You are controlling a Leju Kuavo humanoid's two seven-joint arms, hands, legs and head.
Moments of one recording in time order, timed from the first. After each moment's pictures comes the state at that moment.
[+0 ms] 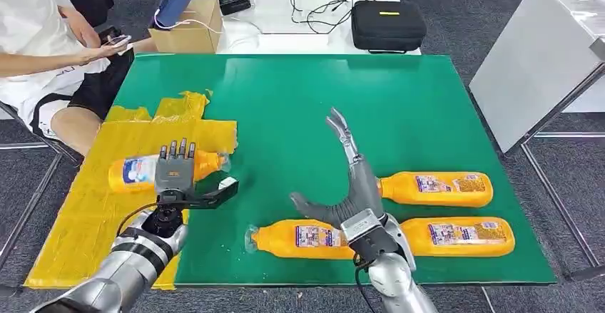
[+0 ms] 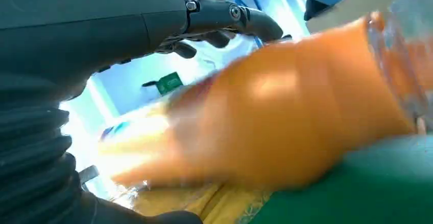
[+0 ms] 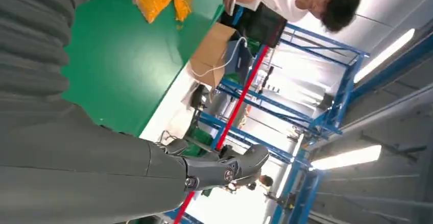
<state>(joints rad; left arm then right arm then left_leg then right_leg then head) -0.53 0.02 -0.41 -0.63 -1.57 0.29 0.43 -0.12 0.09 0.44 -1.64 0.30 -0.14 -0.38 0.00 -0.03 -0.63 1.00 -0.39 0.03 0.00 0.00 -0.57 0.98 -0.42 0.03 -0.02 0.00</state>
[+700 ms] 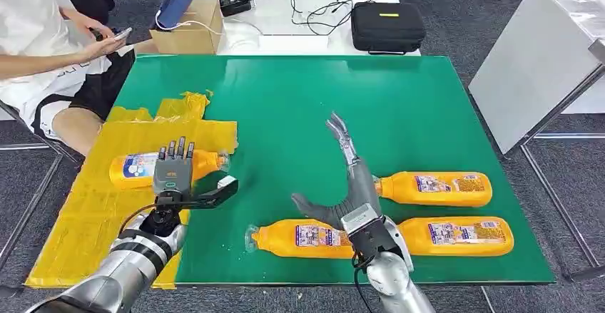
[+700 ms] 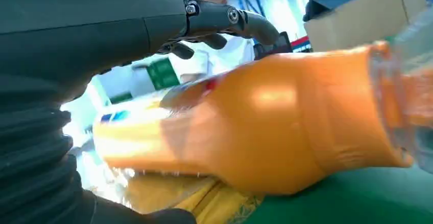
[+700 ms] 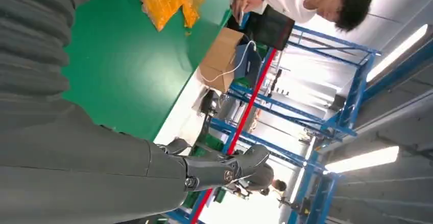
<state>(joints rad) -0.53 0.00 -0.35 -0.58 -1.52 0.46 0.31 -0.12 0.08 0.44 -1.60 0.28 -0.15 -0.38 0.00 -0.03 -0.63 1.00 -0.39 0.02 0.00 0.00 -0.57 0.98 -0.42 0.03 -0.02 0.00</state>
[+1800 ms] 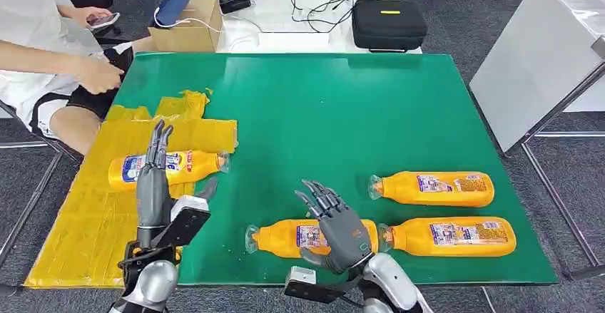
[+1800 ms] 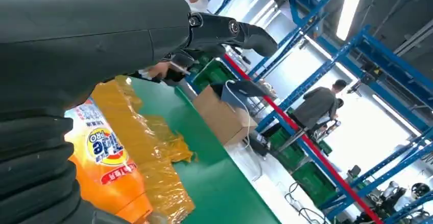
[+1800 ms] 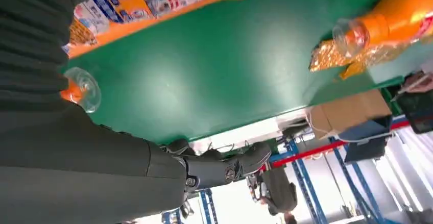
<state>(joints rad) -0.04 -0.08 -0.25 -1.56 -0.79 0.60 -0.29 -0.03 -0.07 0.57 -1.49 0.96 -0.23 -0.15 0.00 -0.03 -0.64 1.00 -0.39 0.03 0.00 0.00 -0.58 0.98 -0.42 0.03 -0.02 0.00</state>
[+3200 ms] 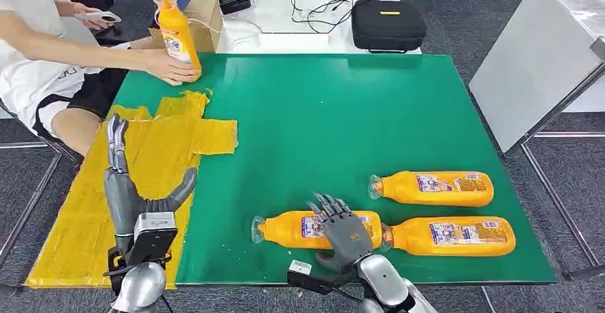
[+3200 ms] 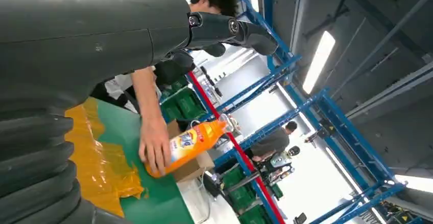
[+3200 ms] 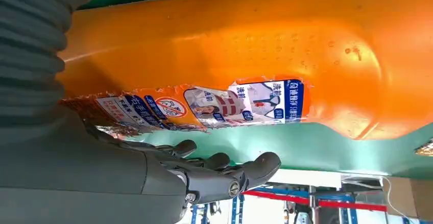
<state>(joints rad) 0.00 -0.10 -0.22 -1.68 -0.66 0.70 -0.45 -0.11 -0.07 0.61 -1.22 1.23 -0.23 0.08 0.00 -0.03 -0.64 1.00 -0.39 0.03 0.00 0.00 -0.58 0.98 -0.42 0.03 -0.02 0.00</state>
